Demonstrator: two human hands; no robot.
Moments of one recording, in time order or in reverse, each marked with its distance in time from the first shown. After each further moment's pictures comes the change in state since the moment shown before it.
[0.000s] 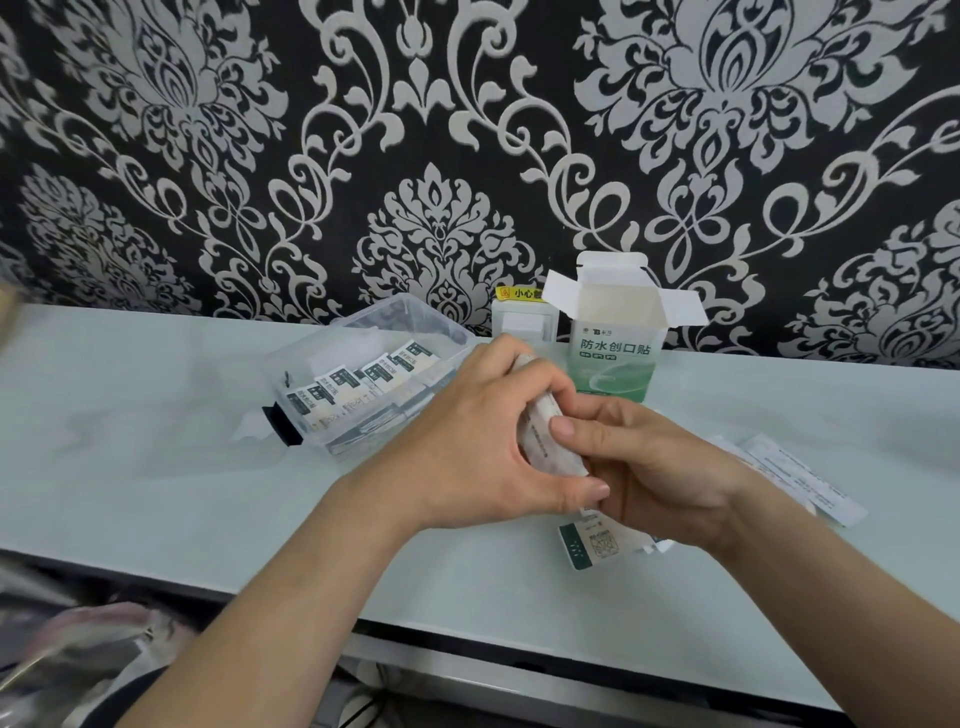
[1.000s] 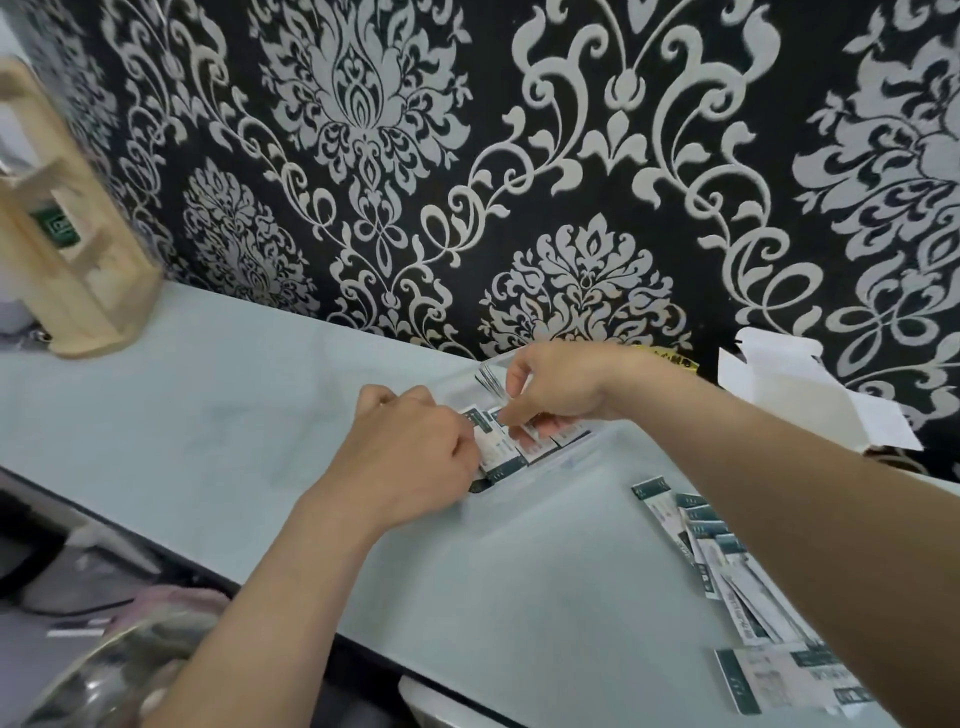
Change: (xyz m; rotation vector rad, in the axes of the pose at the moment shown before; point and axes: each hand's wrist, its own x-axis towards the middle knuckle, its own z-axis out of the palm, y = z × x) left_hand -0.044 -0.112 -0.089 0.605 -0.024 -0.443; right_hand 0.200 -0.047 0.081 -1.308 0.094 0.347
